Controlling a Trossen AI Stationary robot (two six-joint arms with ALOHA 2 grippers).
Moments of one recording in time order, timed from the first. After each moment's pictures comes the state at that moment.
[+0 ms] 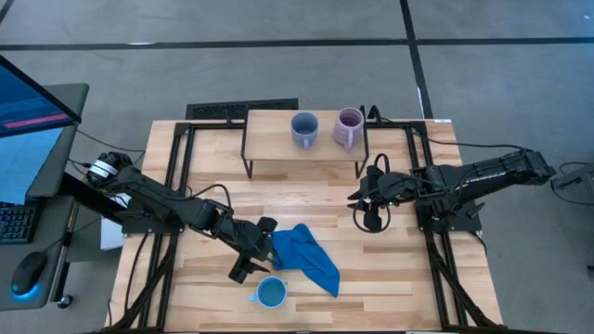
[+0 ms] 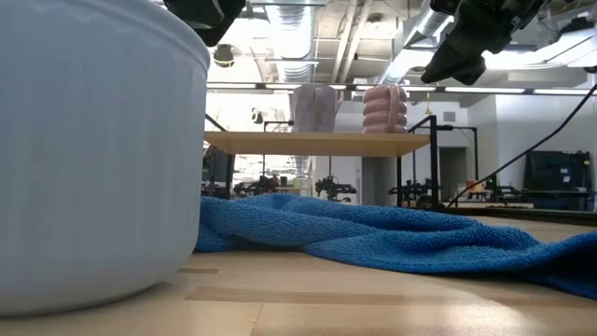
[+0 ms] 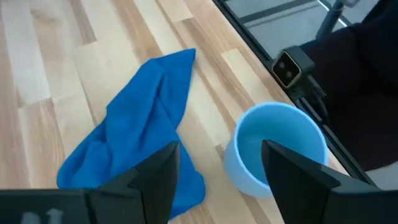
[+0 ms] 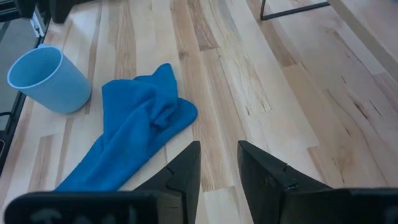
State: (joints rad) left arm -0.40 1.45 1.02 -0.29 0.10 0.01; right arm 0.15 1.00 0.76 -0.45 0.14 0.26
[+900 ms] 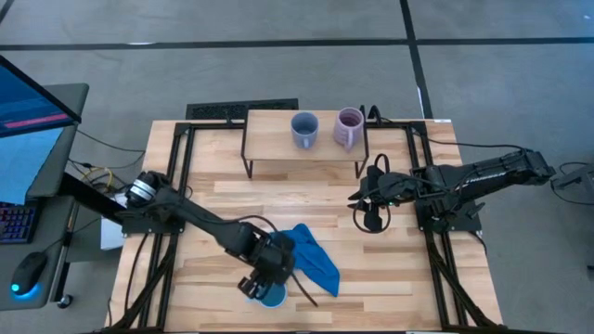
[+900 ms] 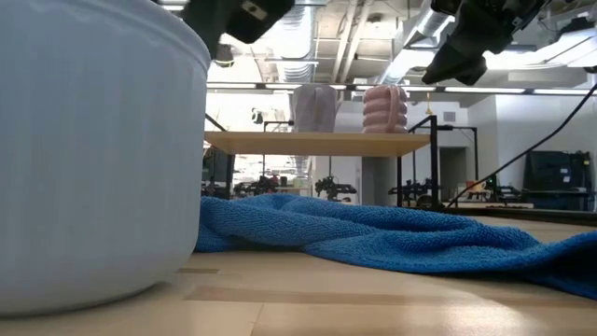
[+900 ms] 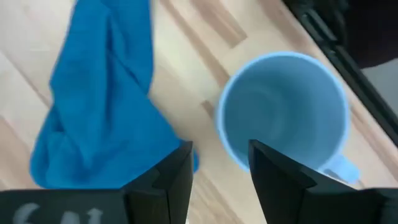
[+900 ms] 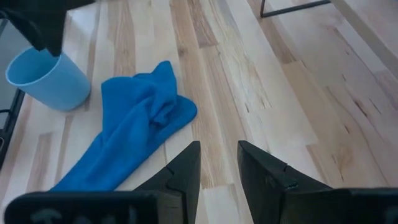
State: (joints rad) left arm -0.44 1.85 1.54 -0.86 0.09 0.19; right arm 0.16 1.00 0.76 -0.46 0.14 0.26
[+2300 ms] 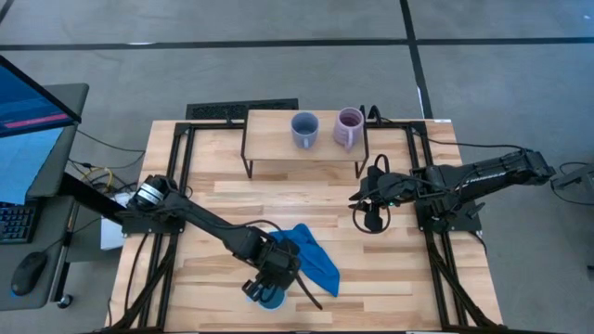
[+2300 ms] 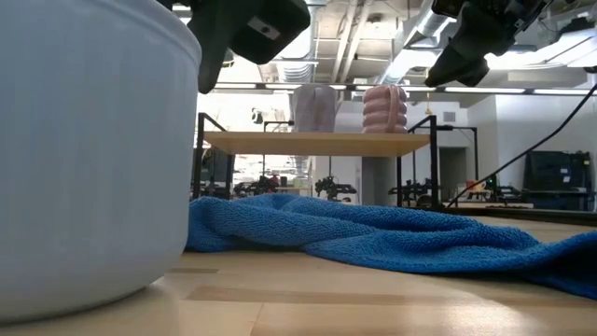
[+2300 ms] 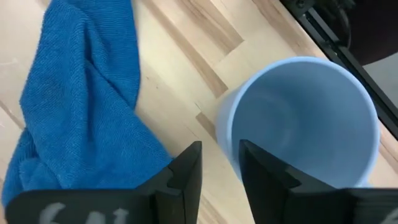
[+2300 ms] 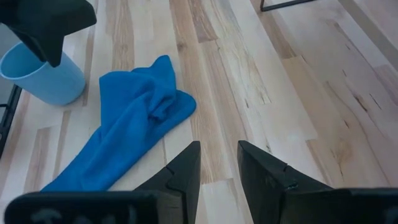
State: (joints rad) left arm -0.44 1.92 1.54 -0.80 0.13 0.23; right arm 0.16 1.00 0.76 -0.48 0.13 0.26
